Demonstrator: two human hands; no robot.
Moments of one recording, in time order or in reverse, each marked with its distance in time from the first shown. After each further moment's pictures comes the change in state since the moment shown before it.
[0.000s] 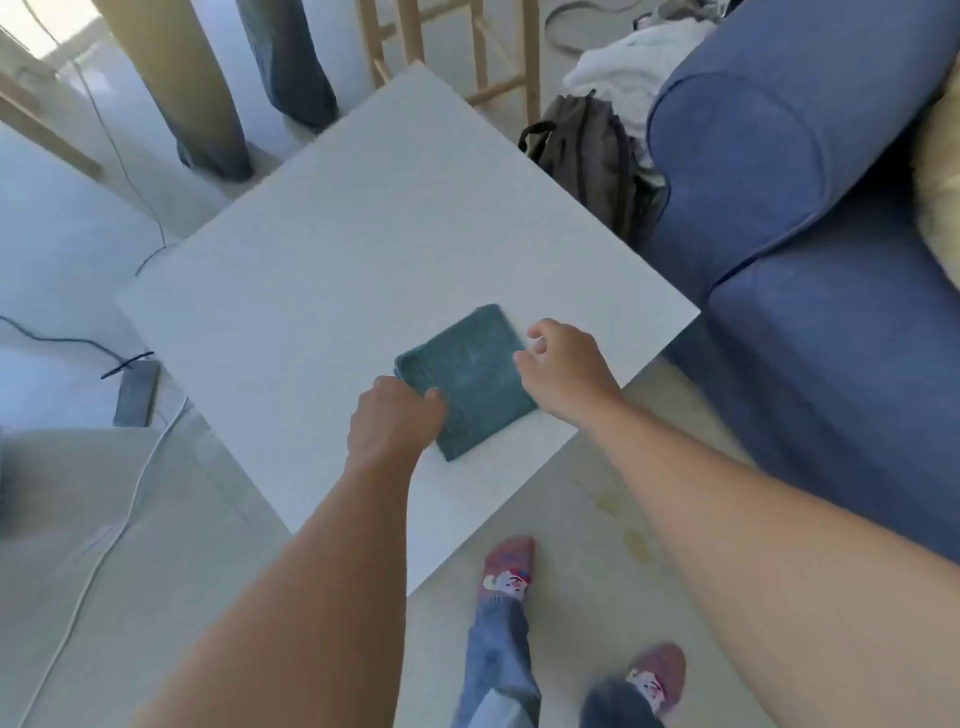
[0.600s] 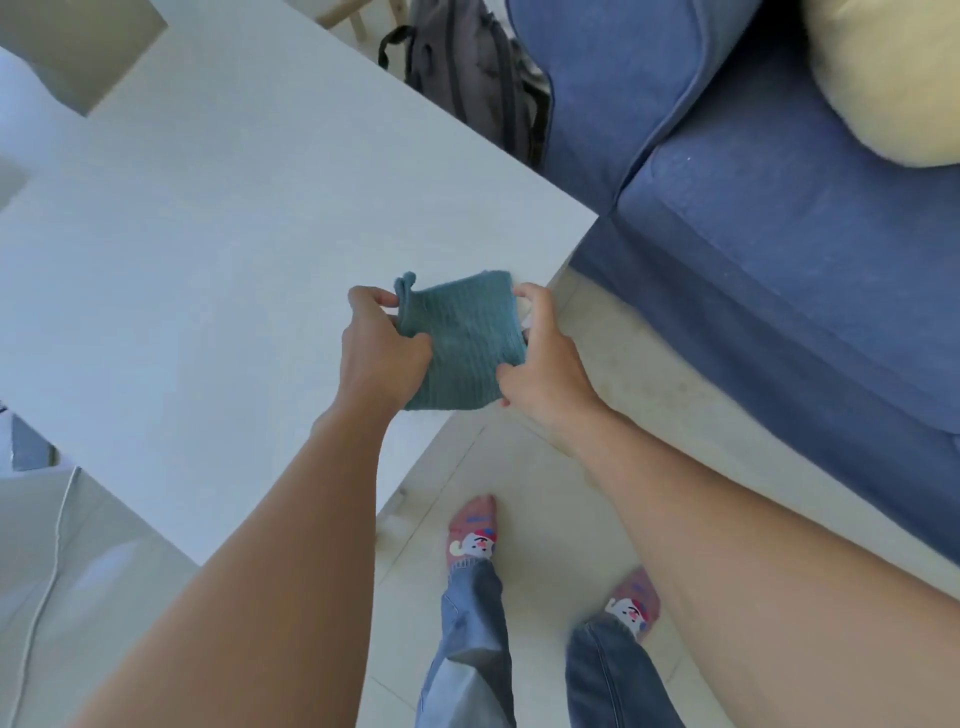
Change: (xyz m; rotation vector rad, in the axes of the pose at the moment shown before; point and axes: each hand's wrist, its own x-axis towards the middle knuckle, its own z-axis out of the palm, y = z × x) left_hand -0.019 0.058 0.075 -0.333 -0.092 0.349; right_hand -0.037 0.108 0.004 0.389 0.043 0.094
